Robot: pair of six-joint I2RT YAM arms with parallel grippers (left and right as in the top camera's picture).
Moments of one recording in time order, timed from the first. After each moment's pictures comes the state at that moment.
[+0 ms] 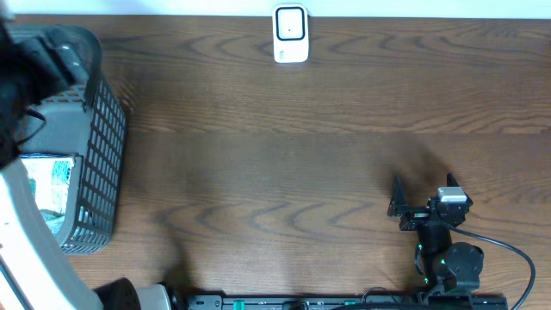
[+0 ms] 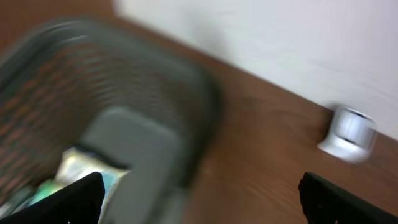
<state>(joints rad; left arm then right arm) 0.37 1.53 2.20 -1.37 0.06 -0.17 0.01 0.02 0.01 -0.07 -0.02 0.01</state>
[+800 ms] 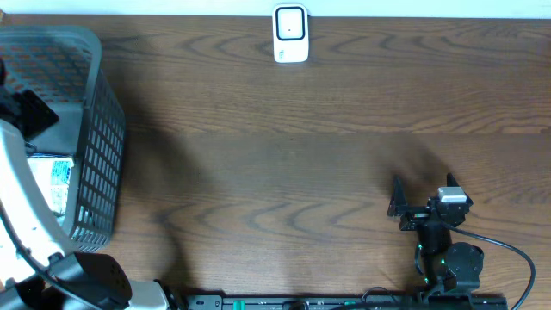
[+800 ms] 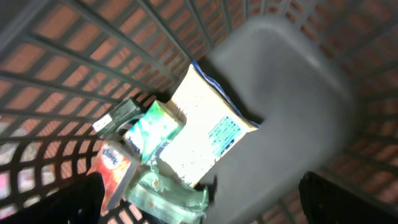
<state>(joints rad) 0.54 1.61 1.70 -1.18 -0.30 -0.20 0.01 0.02 0.01 -0.07 -0.02 0.01</state>
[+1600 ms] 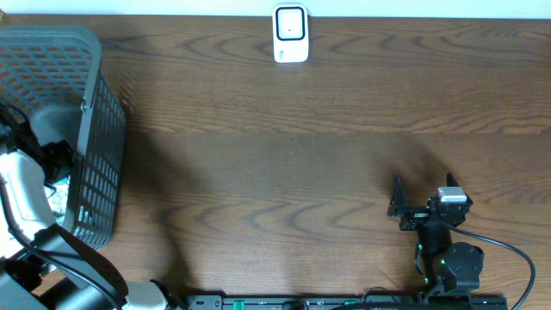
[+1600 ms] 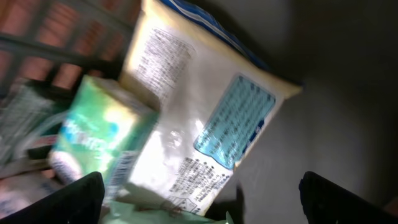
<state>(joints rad) 0.67 1.62 1.20 -0.78 -0.16 0.10 0.01 0.02 0.01 -0.07 -0.02 0.01</state>
